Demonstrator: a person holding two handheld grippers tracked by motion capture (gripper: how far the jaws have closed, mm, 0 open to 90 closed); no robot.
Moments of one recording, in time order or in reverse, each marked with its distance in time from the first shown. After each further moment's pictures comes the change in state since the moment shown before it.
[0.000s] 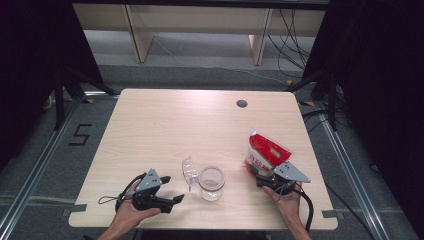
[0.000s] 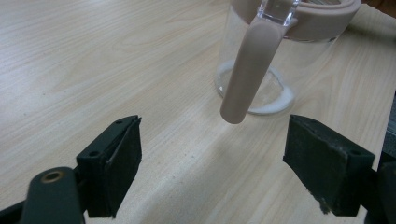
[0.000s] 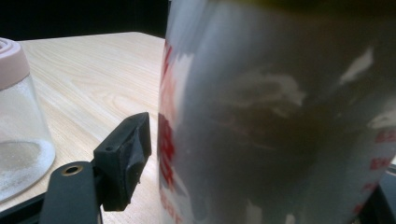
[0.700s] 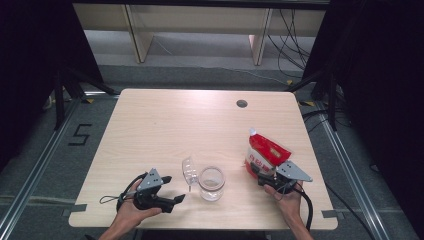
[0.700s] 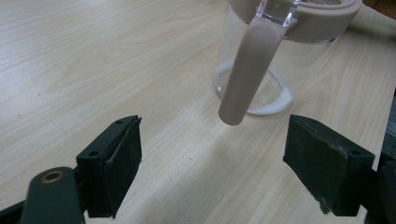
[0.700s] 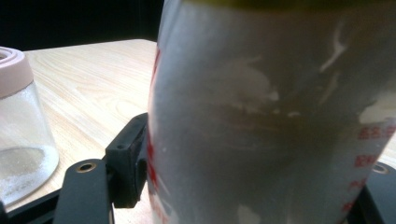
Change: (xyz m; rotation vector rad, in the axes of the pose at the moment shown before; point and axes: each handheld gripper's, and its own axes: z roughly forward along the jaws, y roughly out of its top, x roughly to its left) left arm 0.000 0.001 0.003 -0.001 -0.013 -0.001; right arm -0.005 -0.001 0.000 -0.016 0.040 0.040
